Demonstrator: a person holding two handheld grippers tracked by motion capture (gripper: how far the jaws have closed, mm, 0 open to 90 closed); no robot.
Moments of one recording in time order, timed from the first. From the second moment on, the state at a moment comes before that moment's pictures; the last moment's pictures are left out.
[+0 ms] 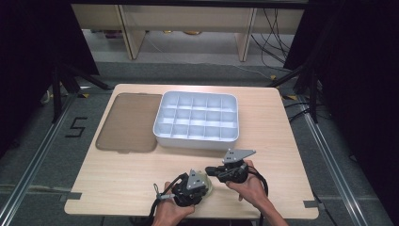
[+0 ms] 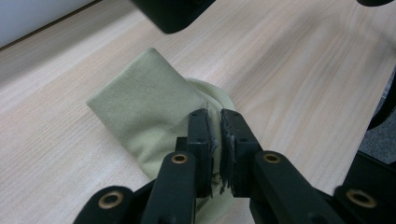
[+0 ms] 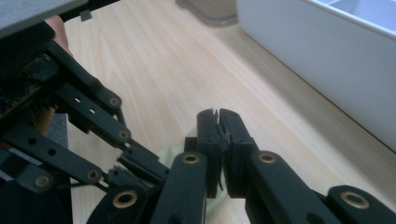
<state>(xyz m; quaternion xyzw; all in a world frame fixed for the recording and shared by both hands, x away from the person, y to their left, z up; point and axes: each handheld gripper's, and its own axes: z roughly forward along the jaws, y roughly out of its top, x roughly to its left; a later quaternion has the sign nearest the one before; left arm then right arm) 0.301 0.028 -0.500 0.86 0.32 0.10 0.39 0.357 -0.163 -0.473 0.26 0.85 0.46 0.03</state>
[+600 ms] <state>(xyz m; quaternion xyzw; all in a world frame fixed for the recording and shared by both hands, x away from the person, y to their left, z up) 0.300 0.031 -0.499 0.86 0.32 0.08 0.40 0.365 -0.143 -0.501 0.25 0.88 0.41 0.02</state>
